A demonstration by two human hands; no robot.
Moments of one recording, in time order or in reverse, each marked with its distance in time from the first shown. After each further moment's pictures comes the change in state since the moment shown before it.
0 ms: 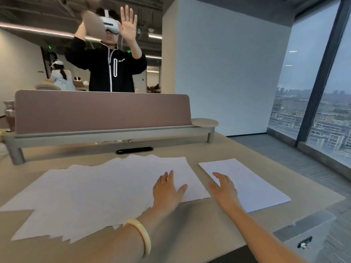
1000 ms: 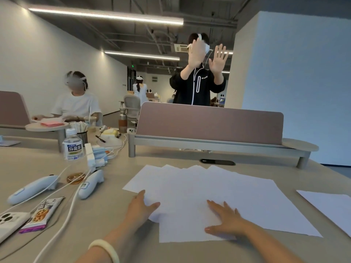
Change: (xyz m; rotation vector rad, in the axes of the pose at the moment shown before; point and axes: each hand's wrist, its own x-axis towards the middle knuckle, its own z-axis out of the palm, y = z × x) left_hand -0.109 -0.314 -0.185 -0.361 0.226 -0.495; right_hand -0.070 -0.211 0.162 -0.397 -0.879 -0.342
